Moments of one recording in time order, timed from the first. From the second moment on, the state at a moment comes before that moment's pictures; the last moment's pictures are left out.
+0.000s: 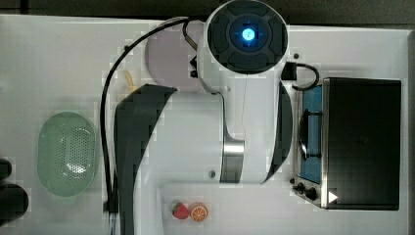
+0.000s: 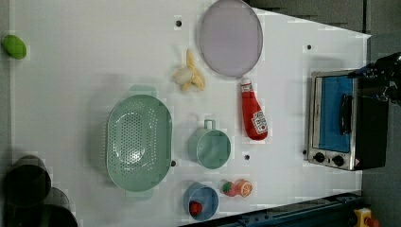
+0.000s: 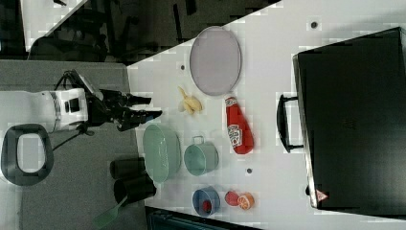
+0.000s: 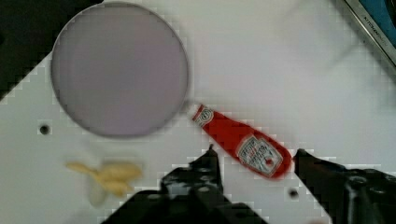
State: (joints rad) arm -0.03 0.02 0.01 -1.79 0.01 0.21 -0.05
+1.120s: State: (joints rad) arm -0.12 -0.08 0.12 -2.08 0.01 0.28 -0.15
